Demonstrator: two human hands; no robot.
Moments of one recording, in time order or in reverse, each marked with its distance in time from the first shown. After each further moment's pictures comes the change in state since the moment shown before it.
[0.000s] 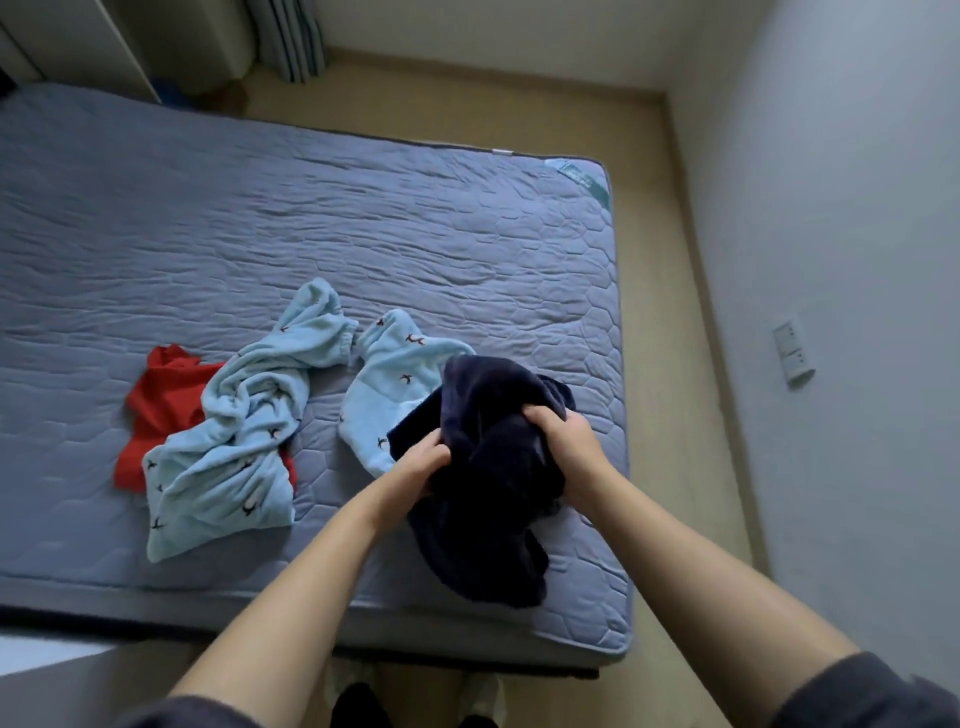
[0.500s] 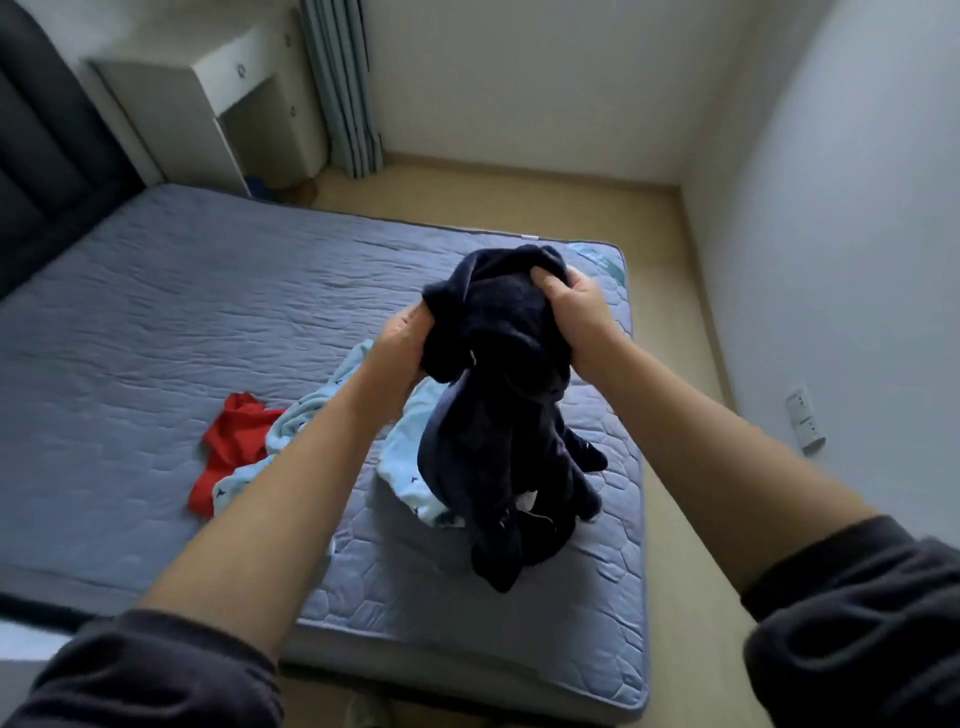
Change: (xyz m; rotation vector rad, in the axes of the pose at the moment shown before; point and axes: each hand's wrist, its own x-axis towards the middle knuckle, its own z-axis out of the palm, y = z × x) left_hand -0.098 0.198 0.013 -0.141 0.223 0.566; right_hand -0.062 -0.206 0.040 -0.052 -0.118 -0.470
